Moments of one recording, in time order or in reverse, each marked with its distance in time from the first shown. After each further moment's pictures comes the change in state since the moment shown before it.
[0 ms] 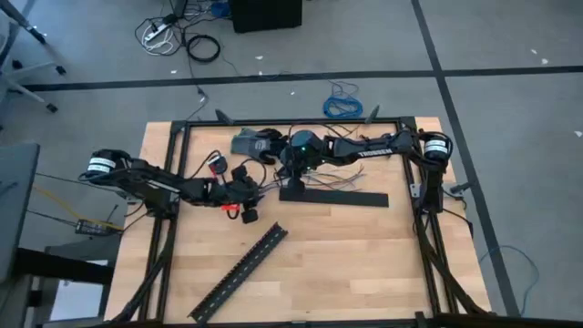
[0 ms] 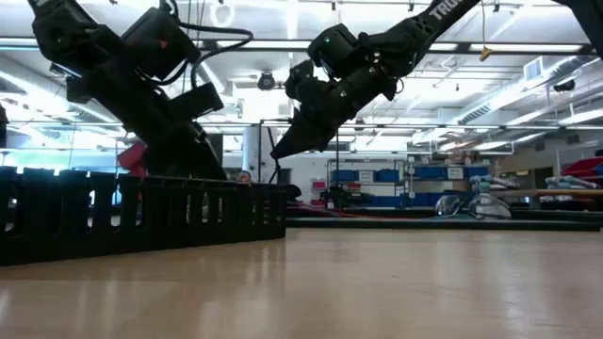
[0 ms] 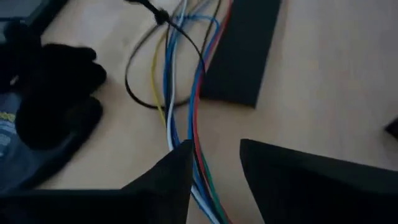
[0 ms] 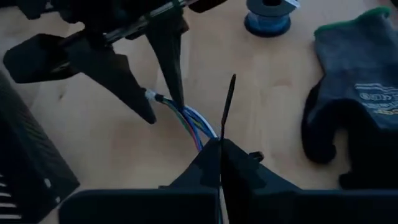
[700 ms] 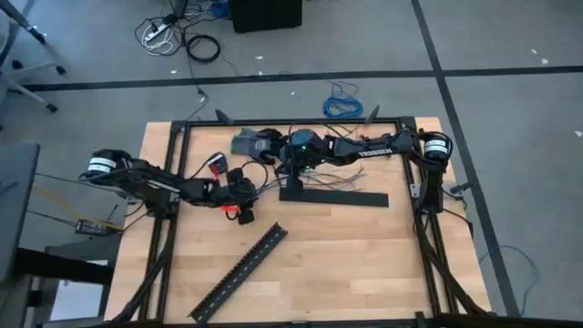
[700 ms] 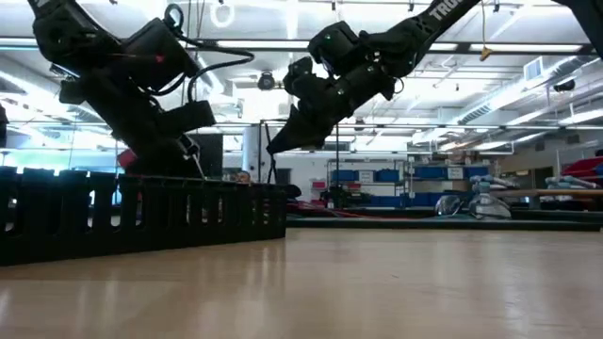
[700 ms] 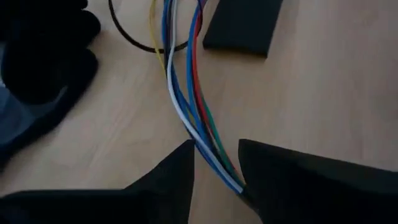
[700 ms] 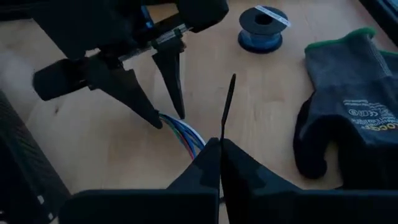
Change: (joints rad) left arm 0.002 0.030 -0.002 -0.110 -0.011 -0.041; right arm -0.003 0.000 0.000 0.051 0.012 0.007
